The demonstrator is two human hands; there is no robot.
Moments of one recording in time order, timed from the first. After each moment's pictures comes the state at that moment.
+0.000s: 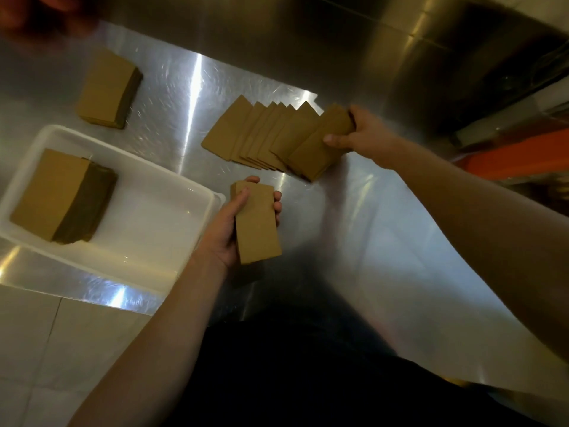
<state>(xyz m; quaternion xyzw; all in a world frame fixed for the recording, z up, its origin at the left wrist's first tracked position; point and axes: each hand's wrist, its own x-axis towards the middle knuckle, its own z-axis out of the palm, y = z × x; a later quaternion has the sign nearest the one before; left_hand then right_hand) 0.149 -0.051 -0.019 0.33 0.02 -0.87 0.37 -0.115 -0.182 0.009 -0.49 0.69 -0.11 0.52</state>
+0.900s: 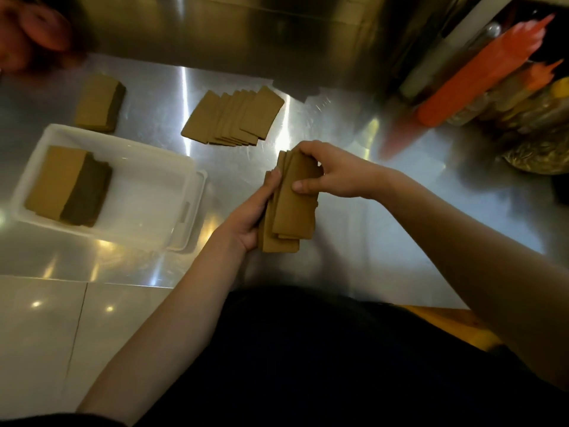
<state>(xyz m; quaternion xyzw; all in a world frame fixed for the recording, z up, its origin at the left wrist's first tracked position) 0.101 0.016 0.030 0.42 -0.21 -0.87 0.17 -0.085 -0.001 0.095 -0.64 0.61 -0.03 0.47</state>
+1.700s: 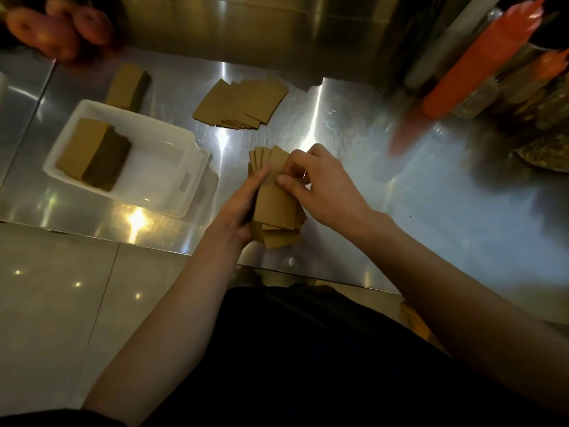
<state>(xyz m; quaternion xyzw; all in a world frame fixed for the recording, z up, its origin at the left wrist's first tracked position) 0.083 0.078 0.059 0.40 -0.19 -0.85 0.29 -0.077 0.092 0.096 -0.69 0.62 -0.22 0.30</state>
